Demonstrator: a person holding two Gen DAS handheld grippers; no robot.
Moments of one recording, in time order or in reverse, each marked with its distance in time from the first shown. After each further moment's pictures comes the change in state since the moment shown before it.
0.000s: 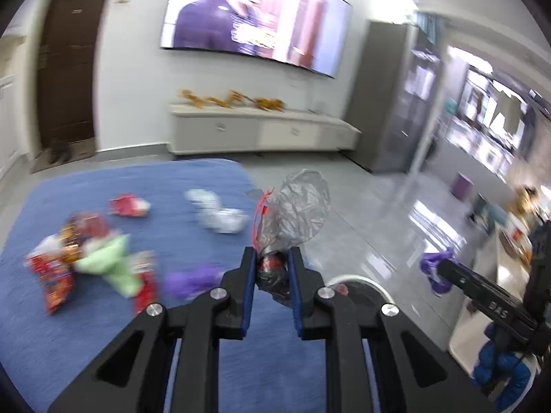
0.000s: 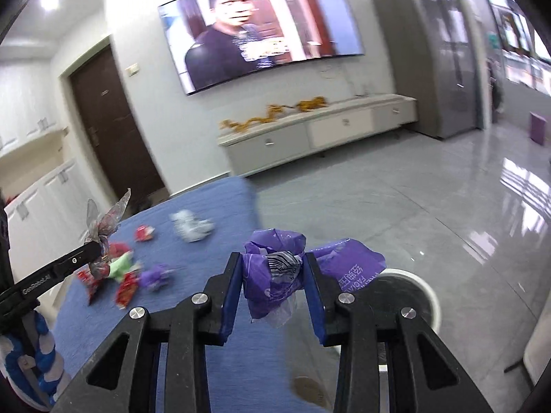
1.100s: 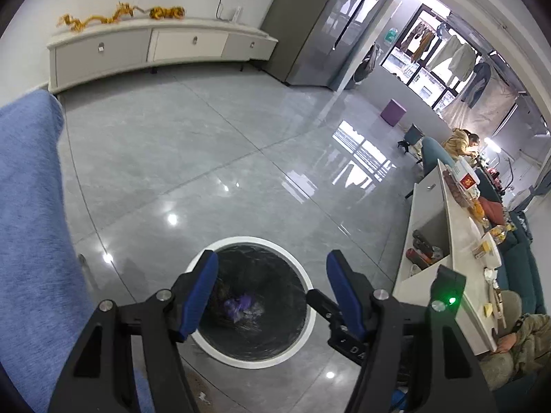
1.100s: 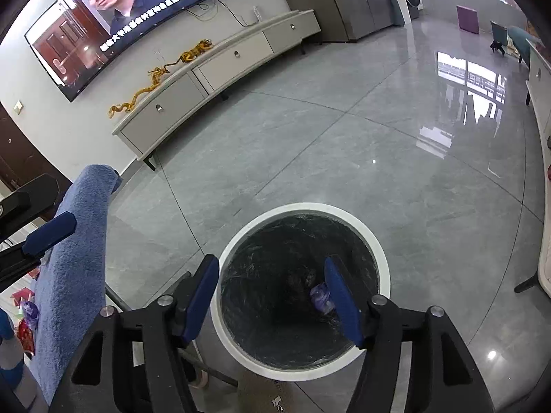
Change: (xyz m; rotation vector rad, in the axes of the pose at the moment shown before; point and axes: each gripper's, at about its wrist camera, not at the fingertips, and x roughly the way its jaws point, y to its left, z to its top) left arm 0.219 -0.154 0.005 0.054 0.352 -0.322; right arm 0.113 -0.181 -0.035 0.311 0.219 -0.164
